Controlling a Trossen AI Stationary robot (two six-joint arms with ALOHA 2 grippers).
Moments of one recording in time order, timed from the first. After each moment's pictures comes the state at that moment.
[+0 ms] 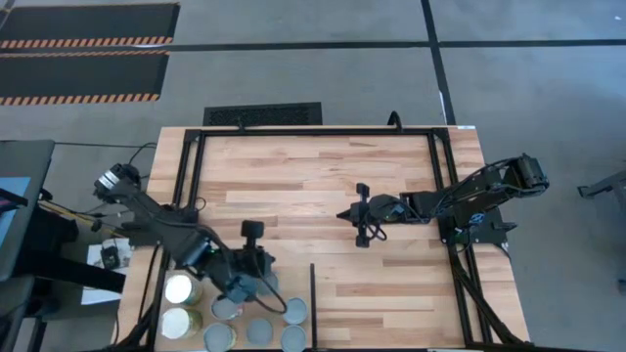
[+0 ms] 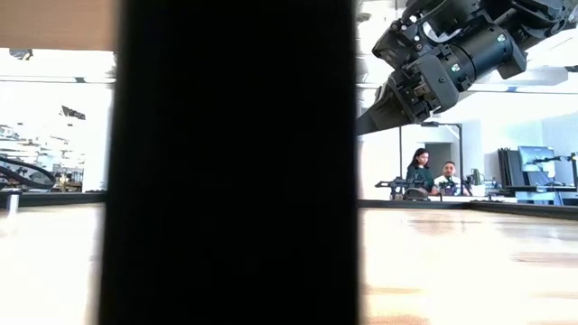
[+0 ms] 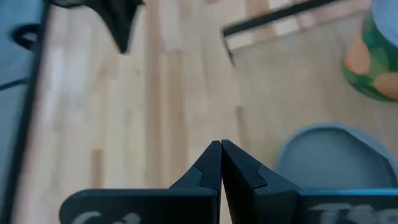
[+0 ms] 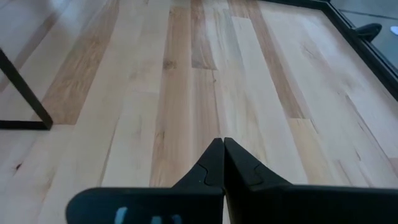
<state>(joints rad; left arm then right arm) -0.64 1.50 1.38 -0.95 -0.56 -0.31 0.10 1.41 0.58 0.33 0.21 -0.05</state>
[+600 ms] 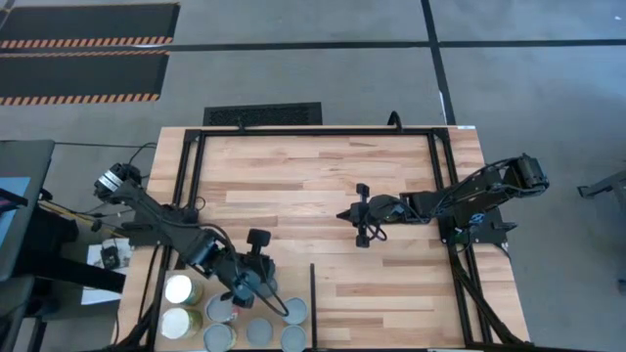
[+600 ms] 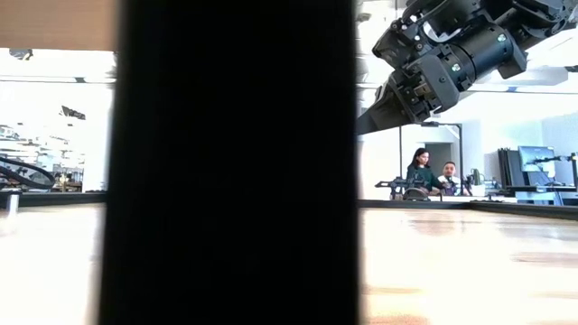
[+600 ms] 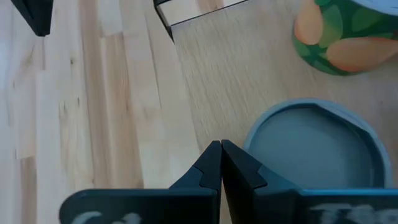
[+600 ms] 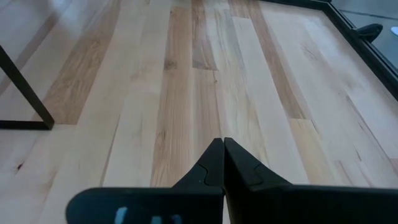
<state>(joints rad) -0.61 1.50 1.27 -0.81 -0.34 -0.26 0.10 1.41 0.58 0.33 0.21 -0.05</state>
